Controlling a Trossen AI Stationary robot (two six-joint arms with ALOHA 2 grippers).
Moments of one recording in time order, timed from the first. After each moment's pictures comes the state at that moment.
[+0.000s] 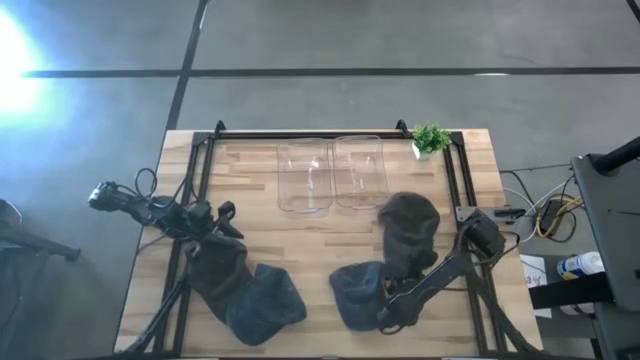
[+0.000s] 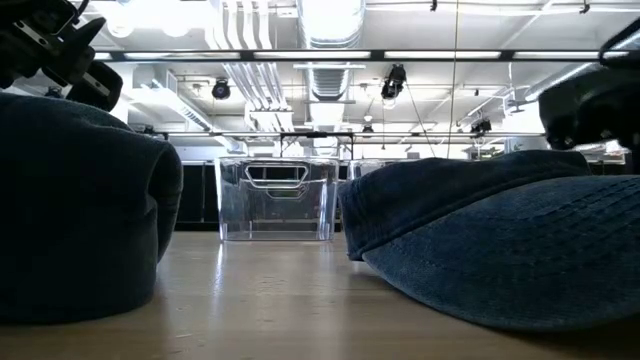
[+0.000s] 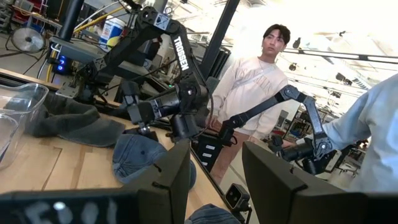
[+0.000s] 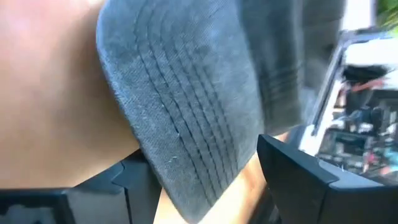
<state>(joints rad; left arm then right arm) -0.34 0.04 0.03 0.13 0.03 -0.42 0.70 2.14 1.35 -1.52 0.36 1.42</state>
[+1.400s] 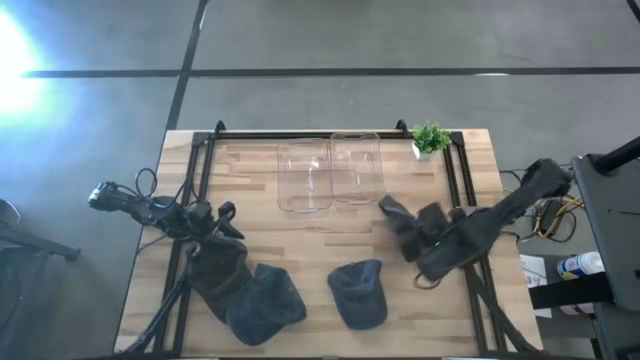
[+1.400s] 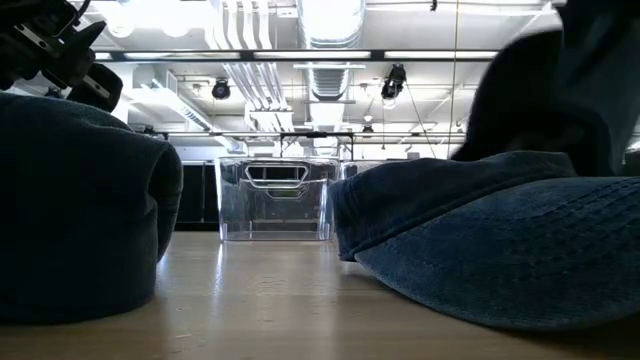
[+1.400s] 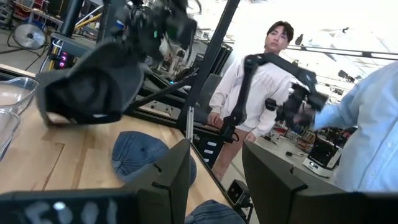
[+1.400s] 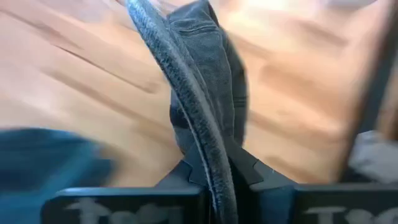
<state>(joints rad) -0.34 0.04 0.03 0.12 0.03 -0.42 0.60 1.32 1.20 -1.45 0.54 1.76</state>
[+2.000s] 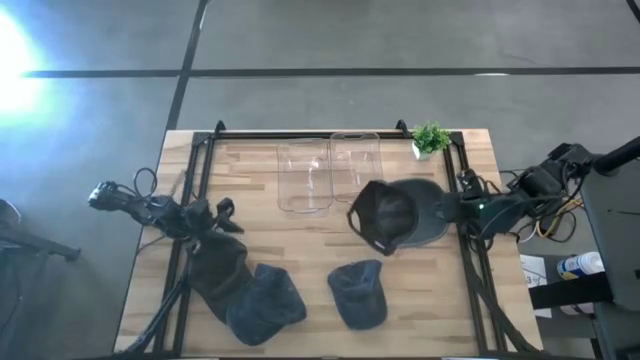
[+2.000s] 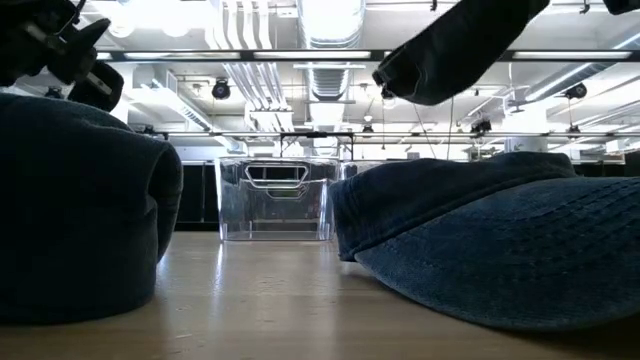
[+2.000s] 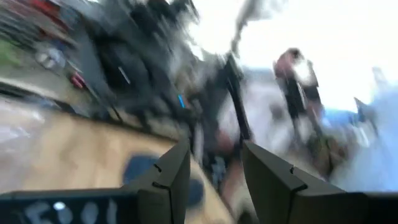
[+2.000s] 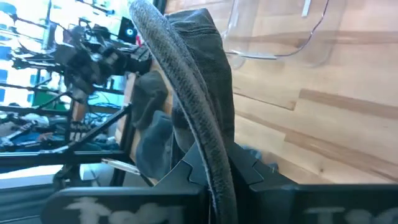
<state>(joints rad) -0.34 0.04 0.03 0.21 -0.08 -0.44 0.60 0.83 1.14 -1.12 0.64 1.76</state>
